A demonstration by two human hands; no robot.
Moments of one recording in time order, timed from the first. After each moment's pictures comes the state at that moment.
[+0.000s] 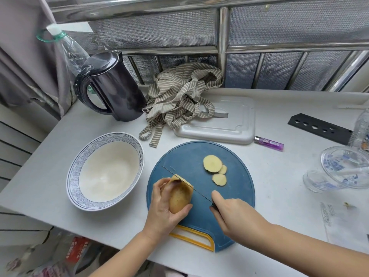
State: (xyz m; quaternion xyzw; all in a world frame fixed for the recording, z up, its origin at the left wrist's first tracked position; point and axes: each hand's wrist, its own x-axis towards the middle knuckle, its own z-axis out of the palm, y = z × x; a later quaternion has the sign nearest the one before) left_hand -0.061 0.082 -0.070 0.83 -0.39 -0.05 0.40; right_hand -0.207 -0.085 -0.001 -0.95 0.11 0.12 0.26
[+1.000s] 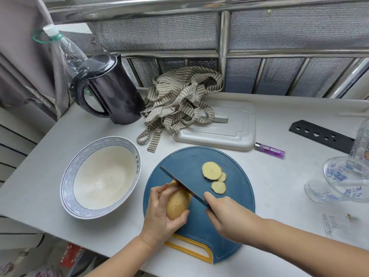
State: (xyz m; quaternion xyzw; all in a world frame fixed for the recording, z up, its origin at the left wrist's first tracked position) left_hand -0.054 0.077 -0.073 0.84 -0.40 -0.04 0.38; right_hand -0.182 -0.101 -0.002 -0.92 0.10 0.16 0.35
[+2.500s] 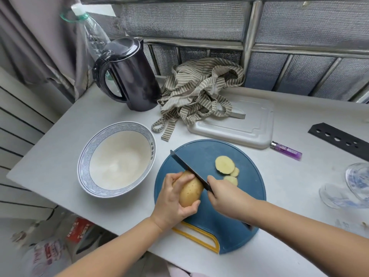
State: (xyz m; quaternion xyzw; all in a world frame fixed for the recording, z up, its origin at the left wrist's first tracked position) left_hand -0.050 0.076 -0.072 0.83 -0.41 -0.06 0.37; right_hand -0.143 -0.095 -0.008 -0.92 0.13 0.19 0.33
